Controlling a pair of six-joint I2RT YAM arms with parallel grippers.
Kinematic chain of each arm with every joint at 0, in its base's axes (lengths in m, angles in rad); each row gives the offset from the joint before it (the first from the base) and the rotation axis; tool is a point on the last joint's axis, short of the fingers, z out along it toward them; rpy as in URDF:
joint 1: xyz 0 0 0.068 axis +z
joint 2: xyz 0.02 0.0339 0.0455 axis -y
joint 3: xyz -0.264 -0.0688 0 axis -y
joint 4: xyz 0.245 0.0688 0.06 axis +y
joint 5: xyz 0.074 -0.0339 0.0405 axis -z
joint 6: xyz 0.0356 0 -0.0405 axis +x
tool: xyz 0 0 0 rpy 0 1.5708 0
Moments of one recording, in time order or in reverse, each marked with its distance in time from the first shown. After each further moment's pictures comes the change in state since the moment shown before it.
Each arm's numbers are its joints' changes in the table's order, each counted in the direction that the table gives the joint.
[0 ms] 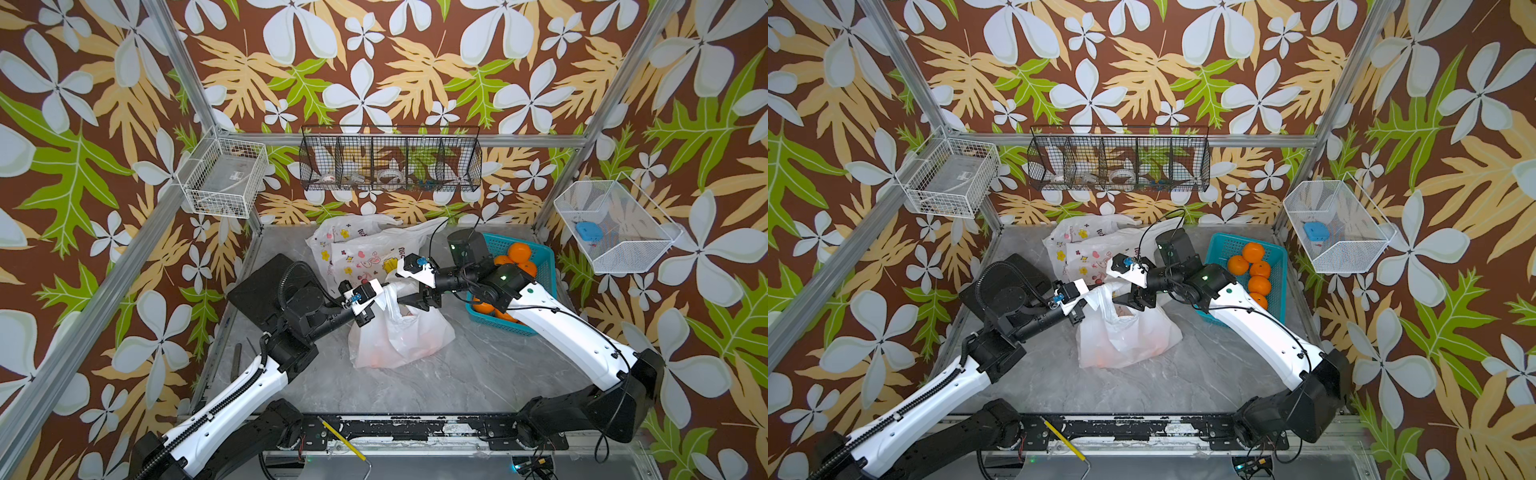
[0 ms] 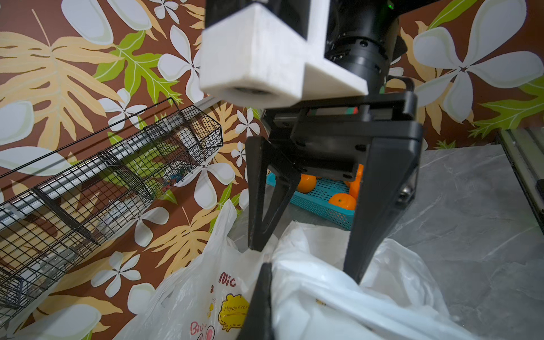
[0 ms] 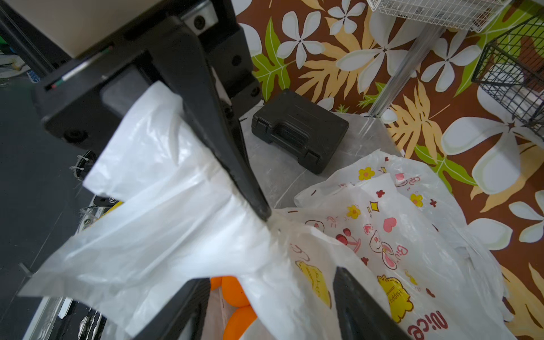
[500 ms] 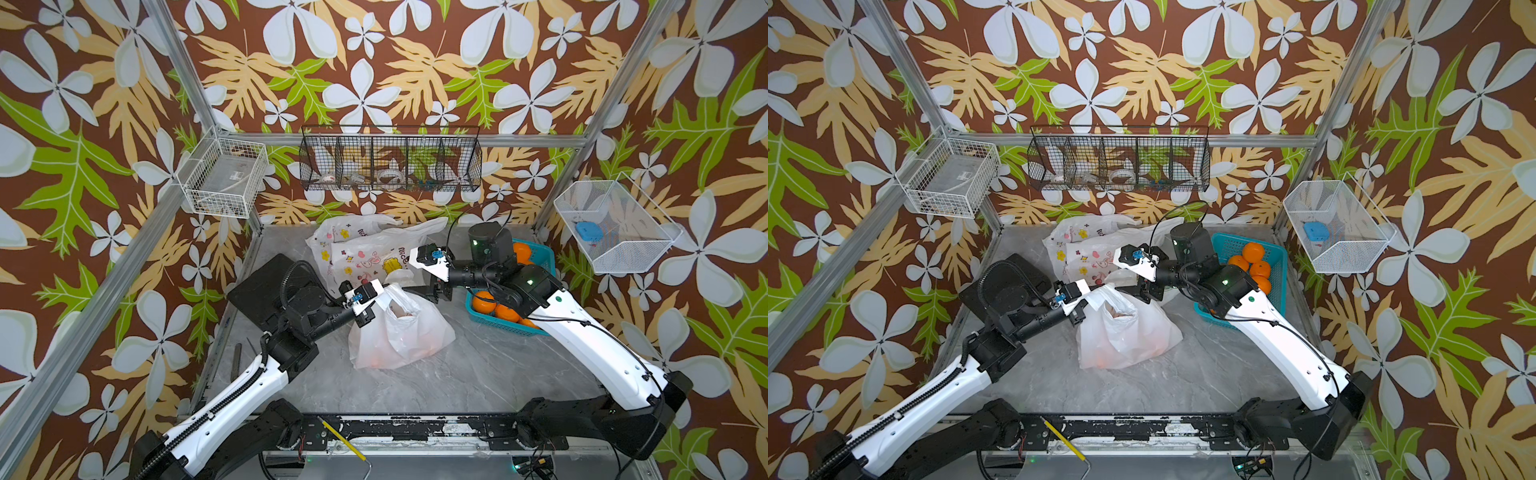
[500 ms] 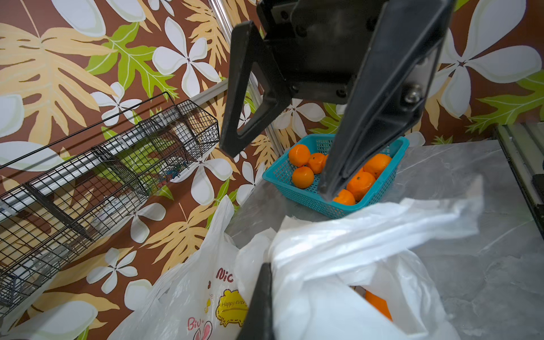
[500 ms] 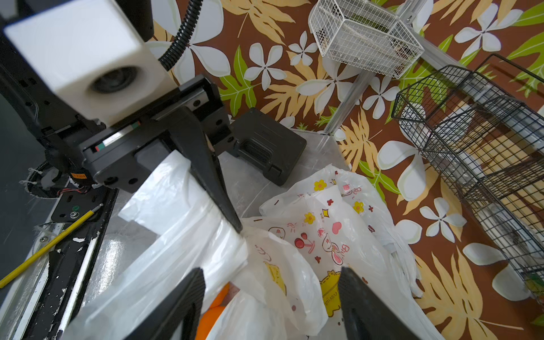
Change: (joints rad) left arm 0.000 -0.006 0.004 0.016 0.003 0.001; right arm 0.000 0.096 0.061 0.013 0.111 0.004
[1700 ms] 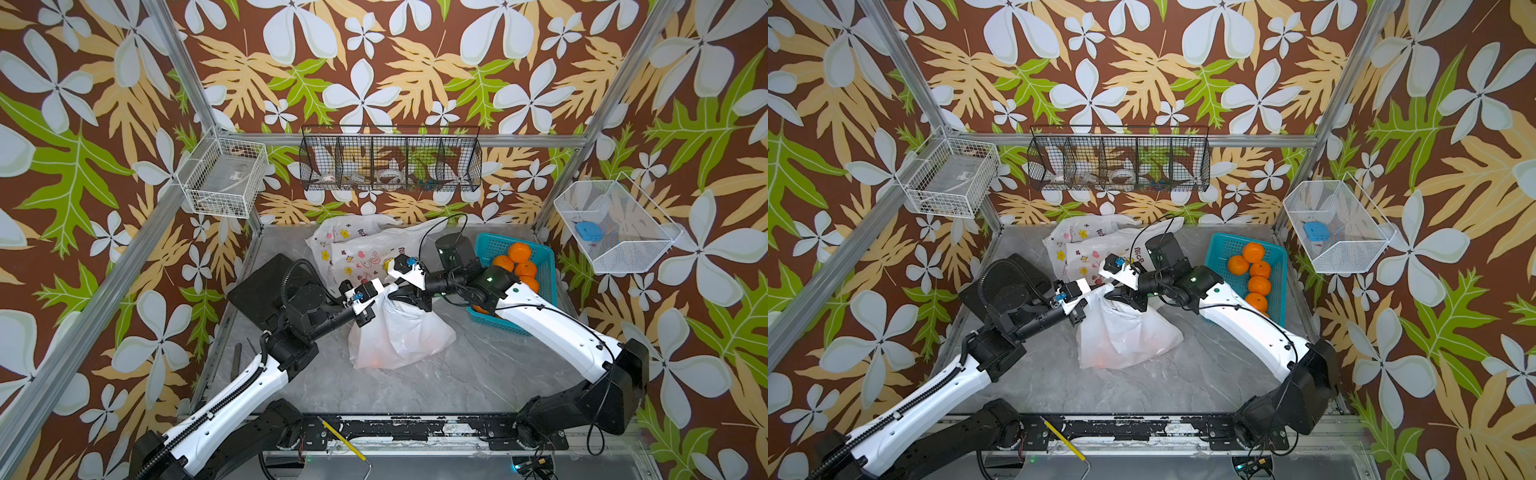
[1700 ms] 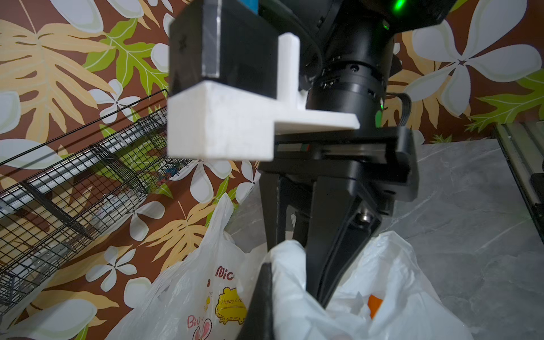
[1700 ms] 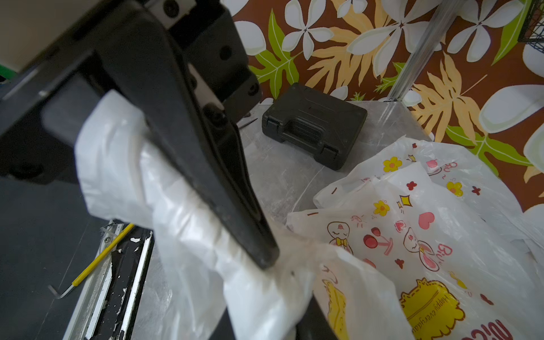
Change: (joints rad) left arm 0.000 0.000 0.013 0.022 0.003 -0.005; right arm 0.041 -0.146 -0.081 -0.074 -0.111 0.131
